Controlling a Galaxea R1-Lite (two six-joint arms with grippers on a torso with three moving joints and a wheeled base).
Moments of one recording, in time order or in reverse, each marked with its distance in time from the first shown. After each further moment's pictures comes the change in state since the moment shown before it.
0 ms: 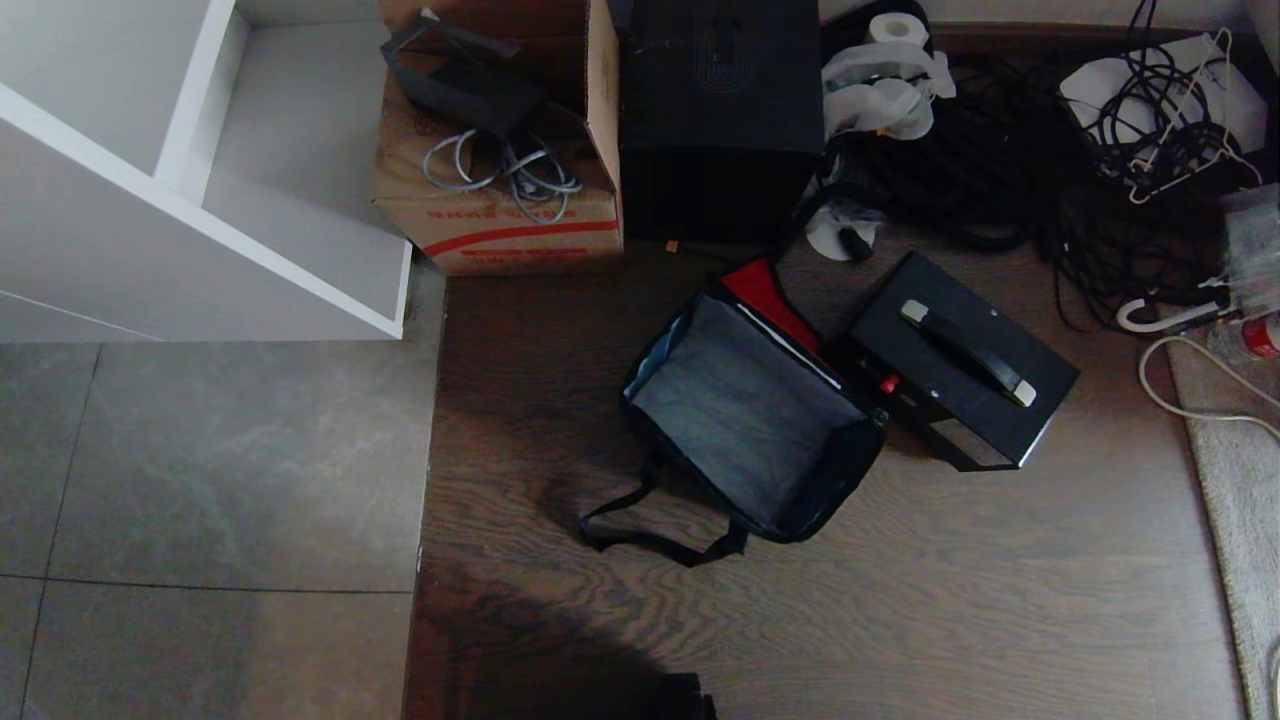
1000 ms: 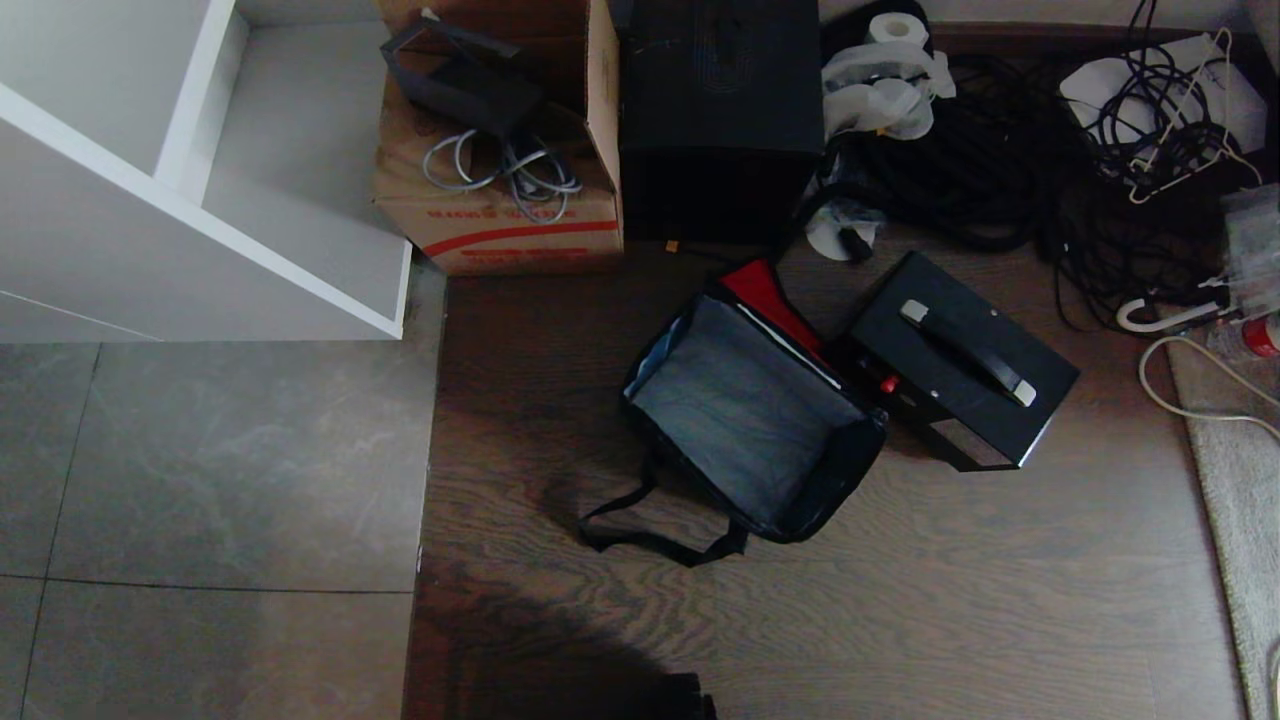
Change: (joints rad) left arm 0.000 0.000 0.000 0.000 0.000 0.000; right arm 0.000 0.000 0.000 0.000 0.000 0.001
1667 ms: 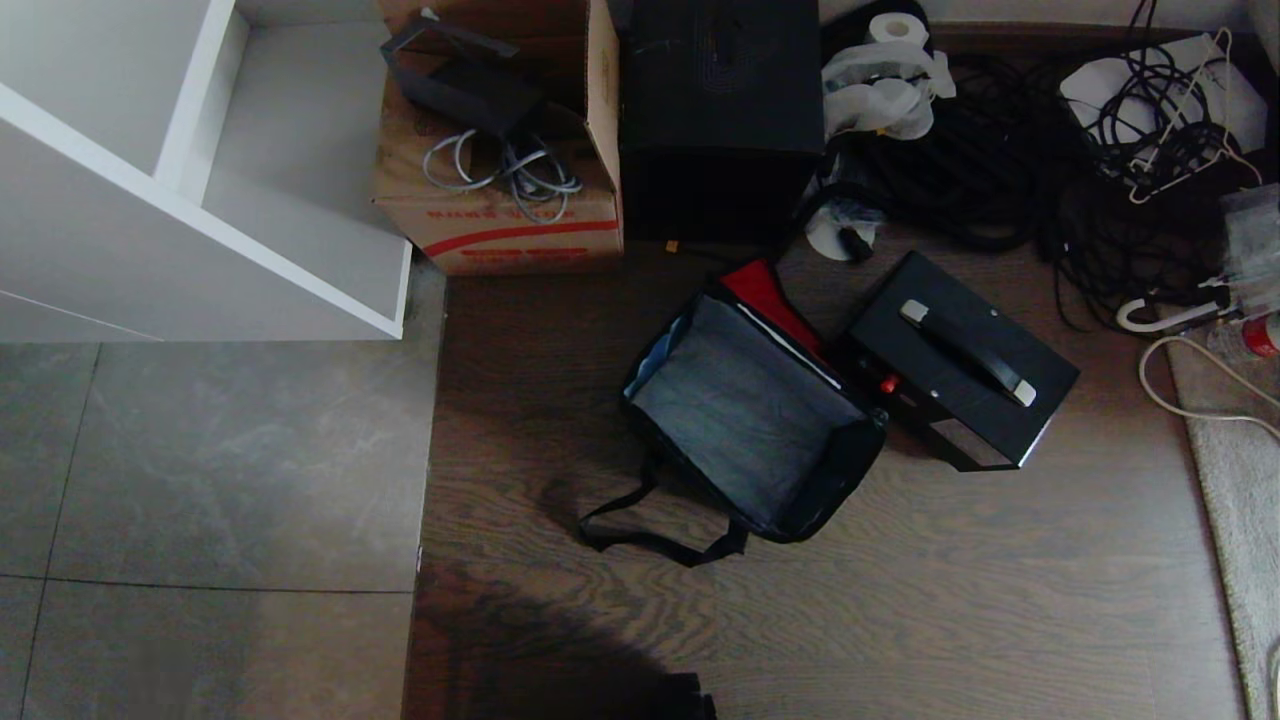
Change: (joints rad) left arm 0.000 0.000 0.000 0.000 0.000 0.000; right arm 0.000 0.000 0.000 0.000 0.000 0.000
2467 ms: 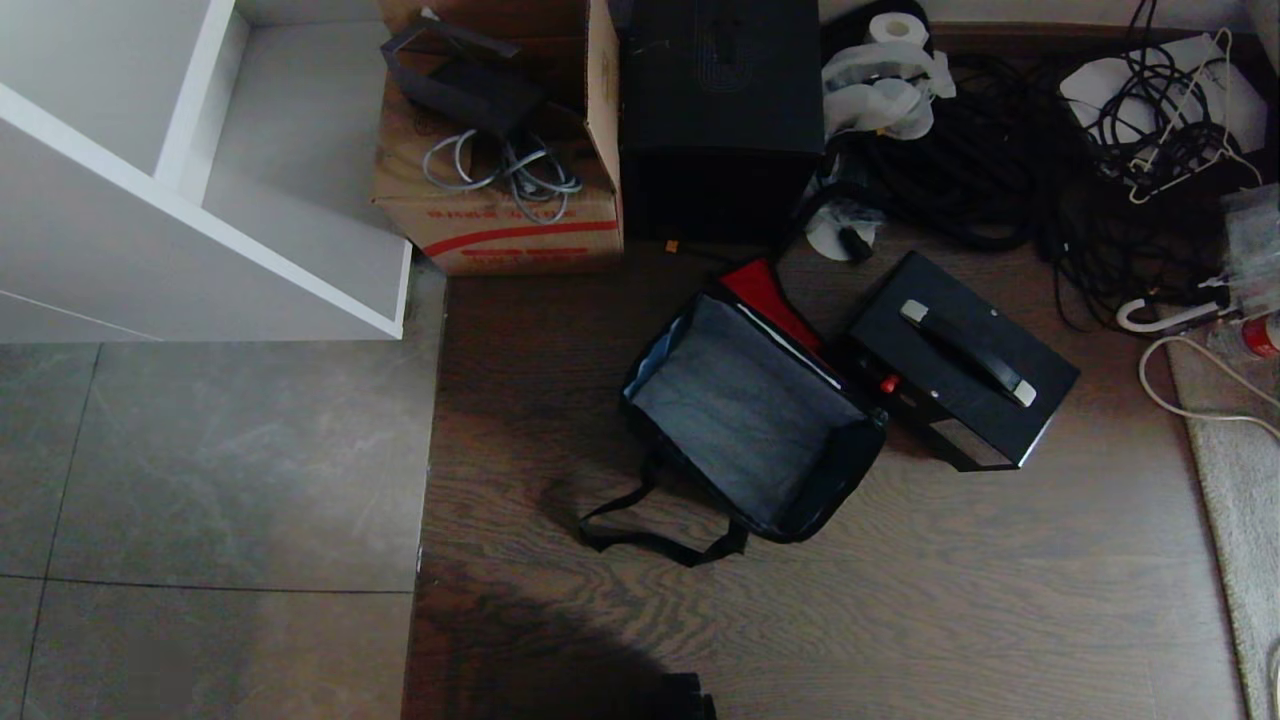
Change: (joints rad) left arm 0.000 0.000 0.000 0.000 0.000 0.000; right arm 0.000 0.000 0.000 0.000 0.000 0.000
